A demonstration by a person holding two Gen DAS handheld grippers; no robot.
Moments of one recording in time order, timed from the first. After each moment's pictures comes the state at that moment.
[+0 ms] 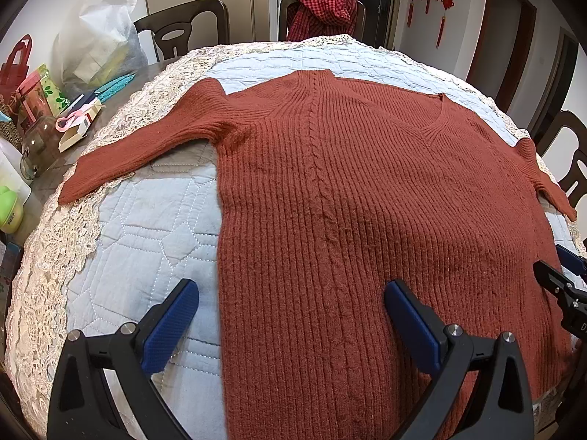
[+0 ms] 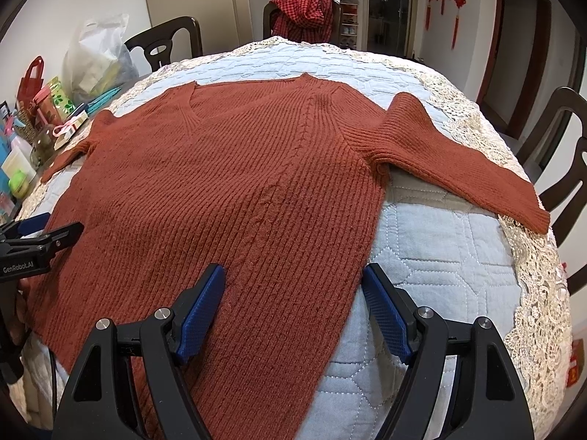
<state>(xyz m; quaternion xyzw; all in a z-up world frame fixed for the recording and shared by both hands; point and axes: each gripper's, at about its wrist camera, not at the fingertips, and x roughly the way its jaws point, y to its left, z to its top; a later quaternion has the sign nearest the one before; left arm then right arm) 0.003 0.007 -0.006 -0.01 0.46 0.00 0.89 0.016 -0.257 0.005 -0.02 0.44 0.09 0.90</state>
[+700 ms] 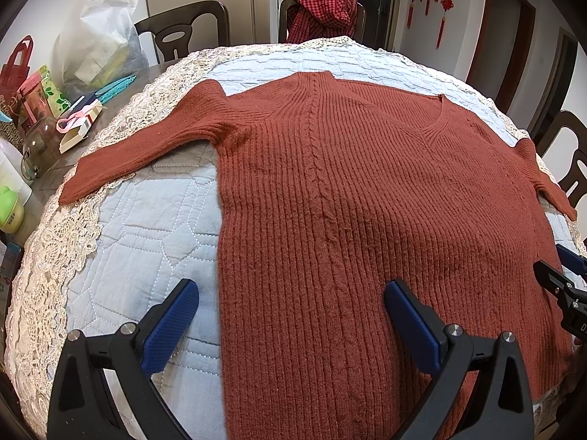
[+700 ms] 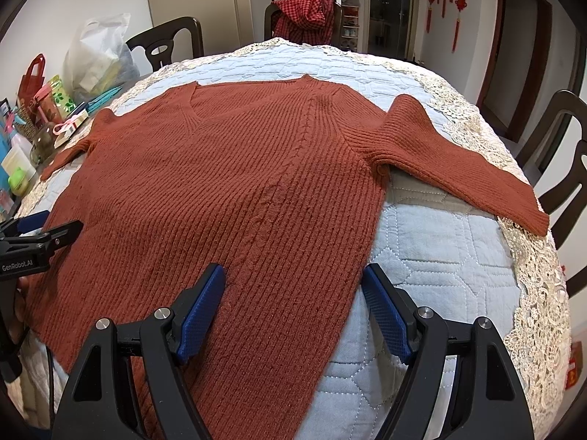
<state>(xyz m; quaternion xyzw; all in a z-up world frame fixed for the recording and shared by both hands) 0.002 0.006 -0.005 -0.01 0.46 0.00 0.89 0.016 -0.256 0.005 -0.02 0.43 0.09 0.90</state>
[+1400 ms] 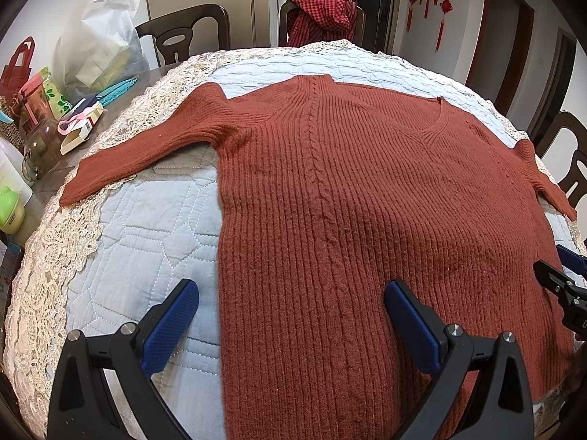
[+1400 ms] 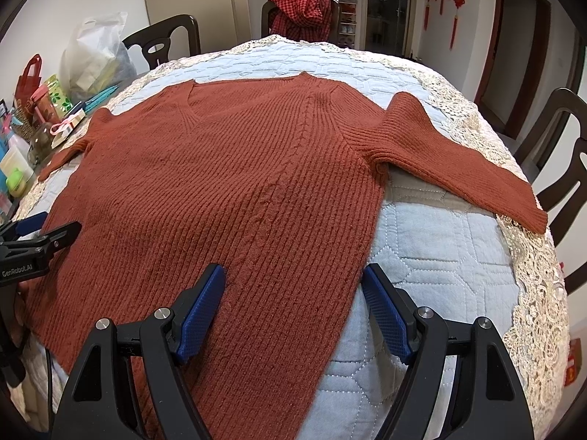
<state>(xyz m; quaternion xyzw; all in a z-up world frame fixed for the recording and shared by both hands) 0.001 0.006 -0.003 -0.01 0.45 0.00 0.89 0.017 -0.256 0.003 -0.02 0.44 0.08 0.89</state>
